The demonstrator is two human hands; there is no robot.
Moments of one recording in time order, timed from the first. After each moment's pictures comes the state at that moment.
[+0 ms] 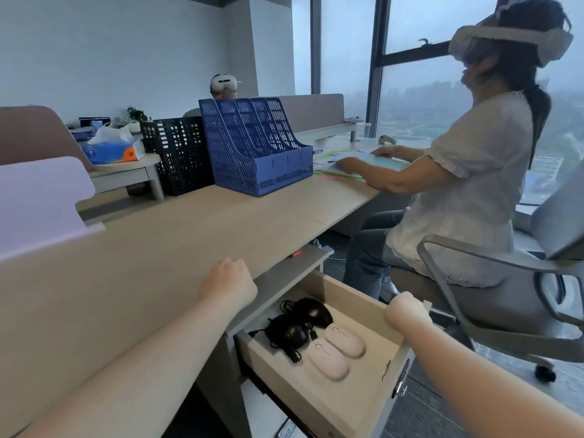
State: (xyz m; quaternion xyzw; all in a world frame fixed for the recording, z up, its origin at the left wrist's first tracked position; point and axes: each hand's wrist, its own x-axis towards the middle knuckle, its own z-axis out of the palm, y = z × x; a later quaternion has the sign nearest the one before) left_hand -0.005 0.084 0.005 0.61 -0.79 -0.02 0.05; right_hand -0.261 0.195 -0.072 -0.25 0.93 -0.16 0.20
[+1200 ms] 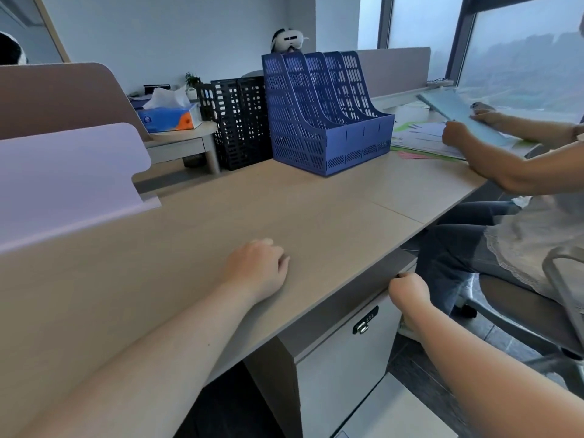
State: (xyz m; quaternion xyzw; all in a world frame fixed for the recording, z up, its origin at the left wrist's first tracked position) left_hand 0.051 -0.035 -0.025 0.49 -0.86 0.05 0.12; right_hand -0.203 0.020 -0.100 -0.28 0.84 -0.36 0.28
